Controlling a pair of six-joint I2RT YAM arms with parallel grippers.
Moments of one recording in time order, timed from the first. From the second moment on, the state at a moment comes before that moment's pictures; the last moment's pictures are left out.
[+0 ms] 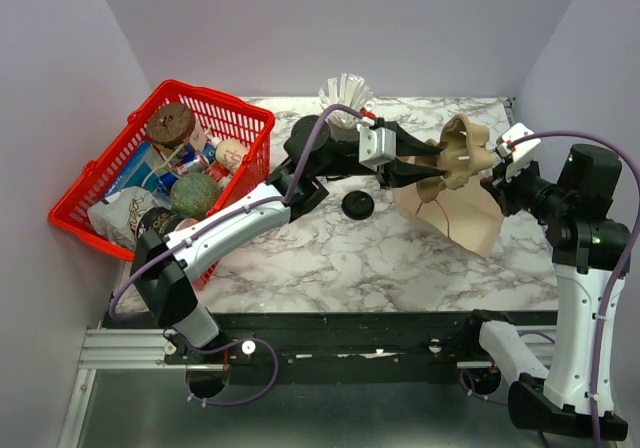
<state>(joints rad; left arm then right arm) -0.89 1.57 1.48 0.50 0.79 0.06 -0.15 0.89 1.35 -0.99 -0.57 -0.60</state>
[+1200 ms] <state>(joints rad) -0.89 1.59 1.53 0.59 0.74 0.13 -0.15 0.88 1.33 -0.99 -0.58 -0.57</state>
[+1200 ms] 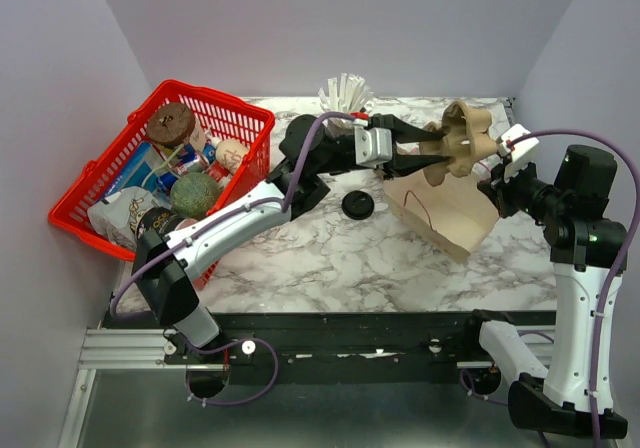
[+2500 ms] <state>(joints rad) -1.04 1.71 1.69 -0.53 0.63 1.07 -0.15 0.86 1.32 -1.05 -0.67 -0.67</state>
